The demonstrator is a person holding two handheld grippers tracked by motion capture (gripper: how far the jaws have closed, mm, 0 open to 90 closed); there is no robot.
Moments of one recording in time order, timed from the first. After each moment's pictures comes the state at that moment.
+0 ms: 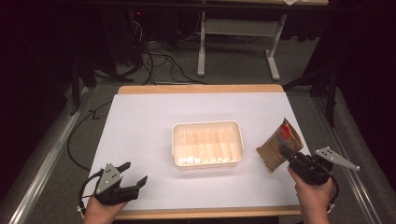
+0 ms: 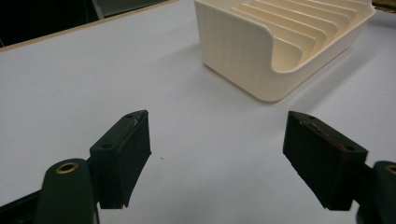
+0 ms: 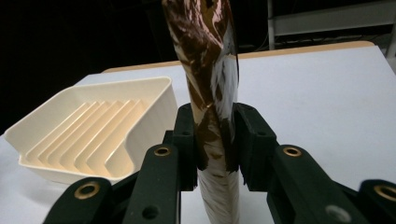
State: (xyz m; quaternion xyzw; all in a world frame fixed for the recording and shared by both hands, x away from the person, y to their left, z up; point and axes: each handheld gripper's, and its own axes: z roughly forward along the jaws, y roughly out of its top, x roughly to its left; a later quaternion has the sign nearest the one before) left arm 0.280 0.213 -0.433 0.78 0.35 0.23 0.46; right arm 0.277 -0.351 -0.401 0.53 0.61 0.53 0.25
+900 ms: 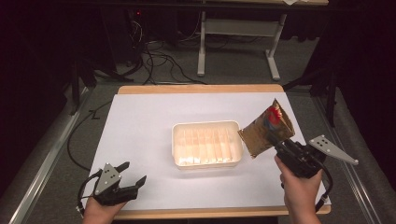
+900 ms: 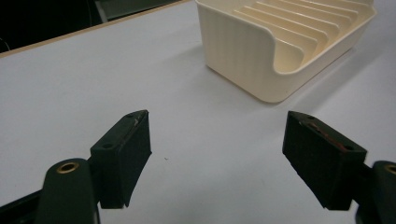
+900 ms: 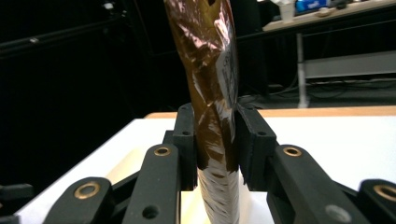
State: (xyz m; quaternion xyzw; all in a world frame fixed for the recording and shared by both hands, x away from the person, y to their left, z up) left arm 0.278 0.215 -0.431 0.78 0.35 0.23 0.46; right arm 0.275 -0.288 -0.333 0.48 0.58 0.60 0.25
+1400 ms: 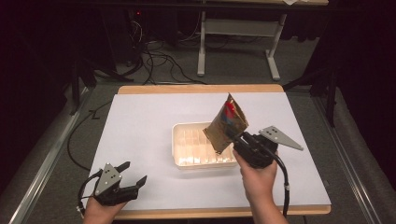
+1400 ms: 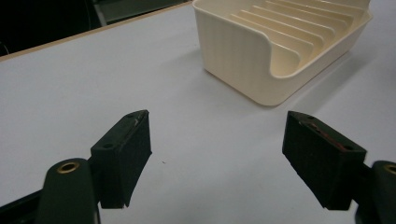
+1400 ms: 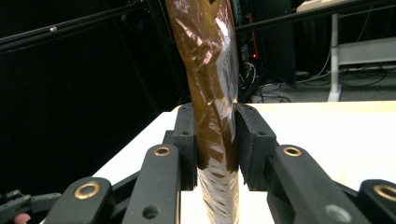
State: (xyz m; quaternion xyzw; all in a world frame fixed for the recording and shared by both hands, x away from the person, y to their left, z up) left arm 0.277 0.213 -0.430 0.78 0.35 0.23 0.46; right arm 0.306 -0.190 -0.334 0.48 0.60 0.60 0.22
